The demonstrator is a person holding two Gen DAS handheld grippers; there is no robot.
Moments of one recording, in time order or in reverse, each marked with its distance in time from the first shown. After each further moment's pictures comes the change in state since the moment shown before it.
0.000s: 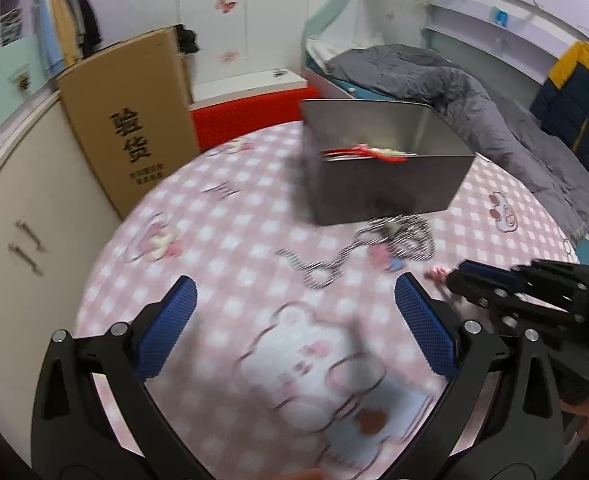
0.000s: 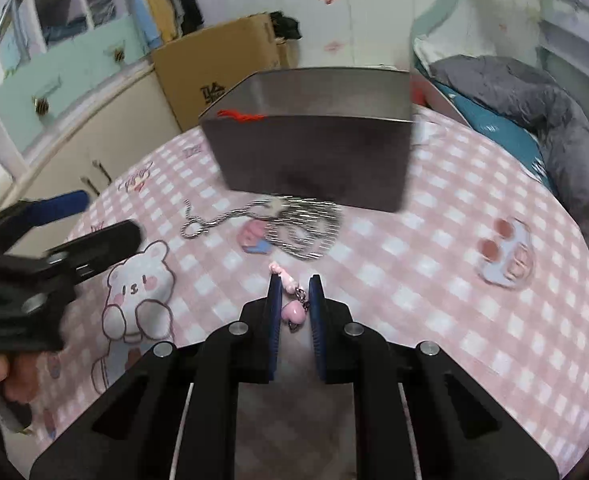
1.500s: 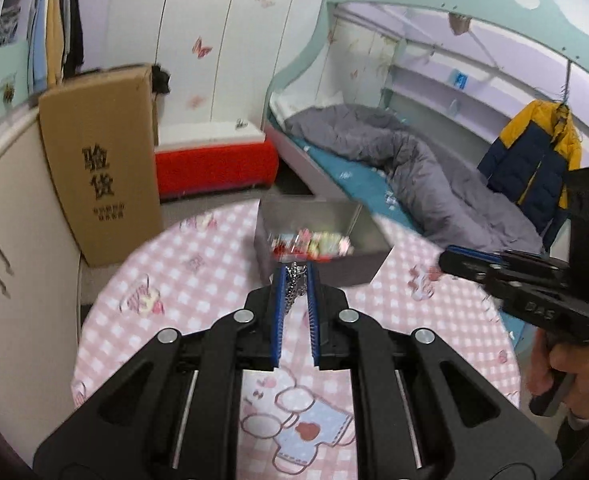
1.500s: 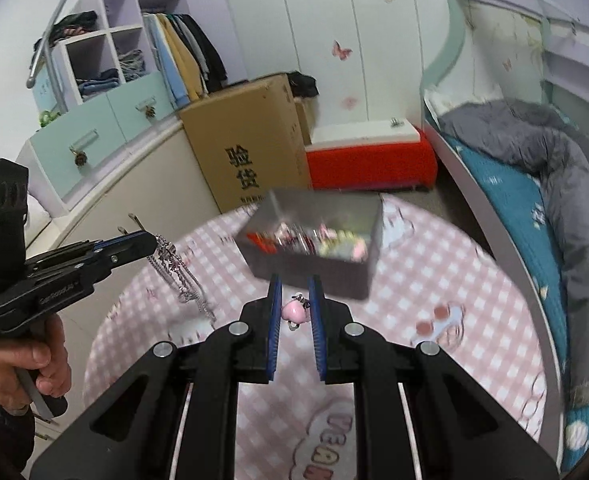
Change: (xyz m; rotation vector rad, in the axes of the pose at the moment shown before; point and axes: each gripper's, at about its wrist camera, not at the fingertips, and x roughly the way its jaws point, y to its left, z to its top) left arm -0.084 0.015 0.036 -0.065 -0.206 -0.195; right arm -0.088 0.009 0.069 -0.079 -0.174 0.089
